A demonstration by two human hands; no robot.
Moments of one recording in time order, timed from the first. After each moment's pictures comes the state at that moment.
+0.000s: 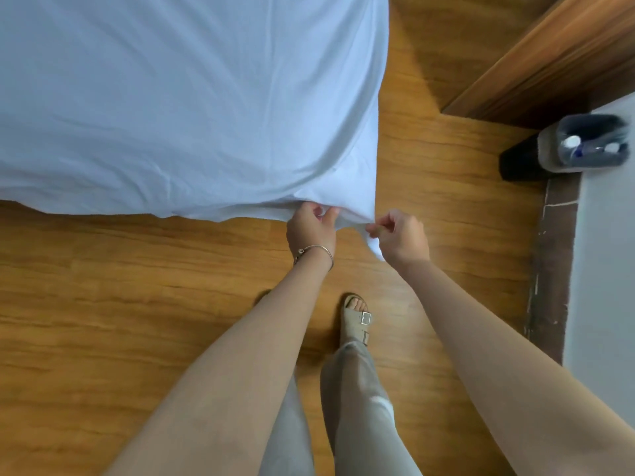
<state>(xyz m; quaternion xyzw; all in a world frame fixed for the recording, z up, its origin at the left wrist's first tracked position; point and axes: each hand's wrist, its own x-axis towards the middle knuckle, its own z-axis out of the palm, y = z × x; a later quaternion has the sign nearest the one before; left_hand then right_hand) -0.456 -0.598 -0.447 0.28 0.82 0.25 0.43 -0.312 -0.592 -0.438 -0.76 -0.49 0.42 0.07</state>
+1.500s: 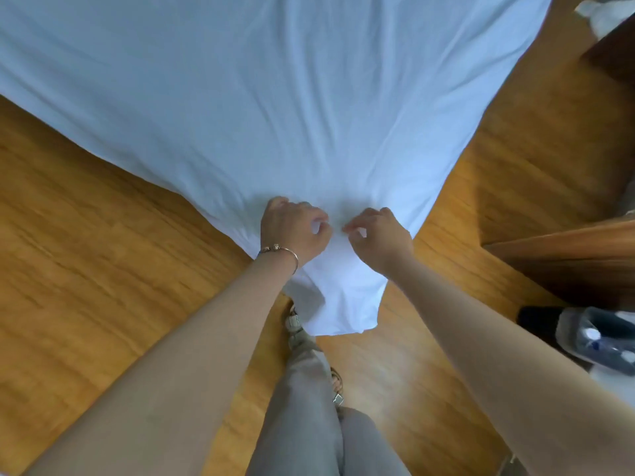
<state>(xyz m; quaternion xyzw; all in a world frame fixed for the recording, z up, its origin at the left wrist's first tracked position) -0.596 -0.523 -0.380 0.52 0.82 0.13 0.19 -0.446 -0.438 -0.372 -0.46 -0.84 0.28 -0.09</state>
